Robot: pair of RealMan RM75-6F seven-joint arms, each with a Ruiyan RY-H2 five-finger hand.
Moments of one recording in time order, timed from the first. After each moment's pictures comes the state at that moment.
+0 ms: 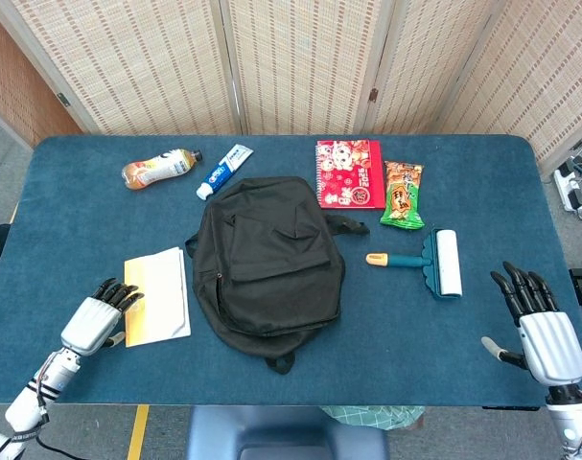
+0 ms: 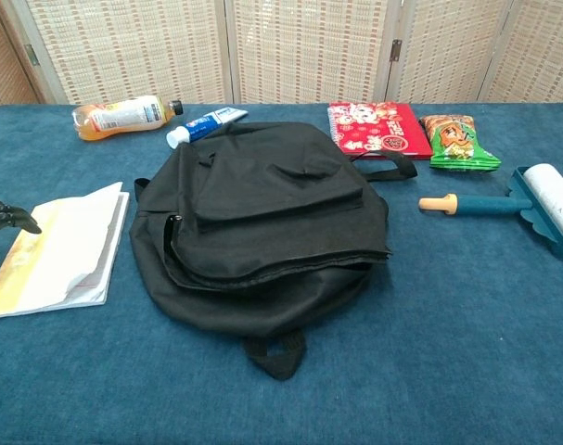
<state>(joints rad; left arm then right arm) -0.38 -1.65 0.11 -0.60 1.71 1.38 -0.27 0.08 -1.09 0.03 -1.66 -1.61 1.52 0.00</state>
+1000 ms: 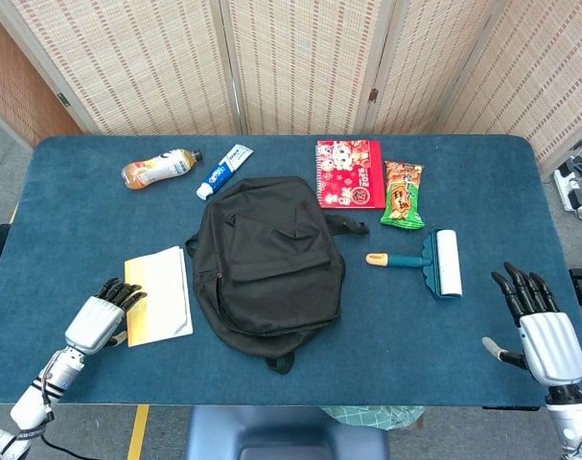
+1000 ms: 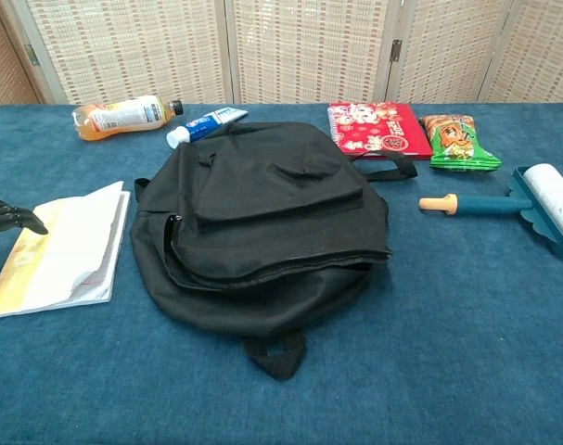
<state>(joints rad) -0.39 -1.67 0.12 -0.58 1.70 1.37 -0.31 0.07 -1.10 0.03 -1.66 -1.60 1.52 -0.01</state>
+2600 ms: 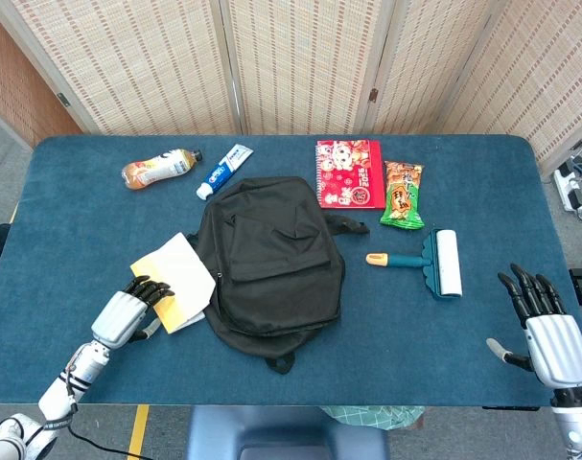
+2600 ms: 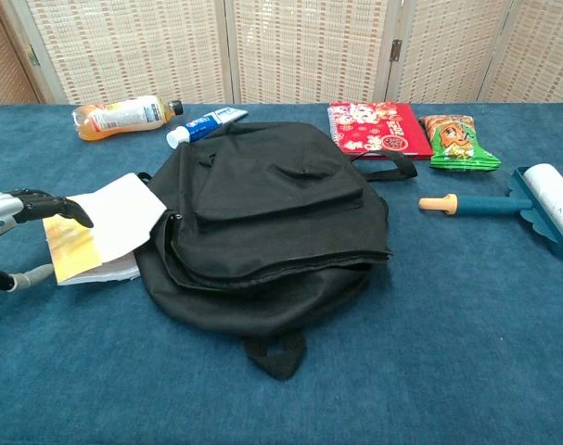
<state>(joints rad) -0.45 -1.69 0.09 -0.70 1.70 1.38 -0.39 0.06 -1.10 0.03 -1.64 -1.60 1.54 0.02</state>
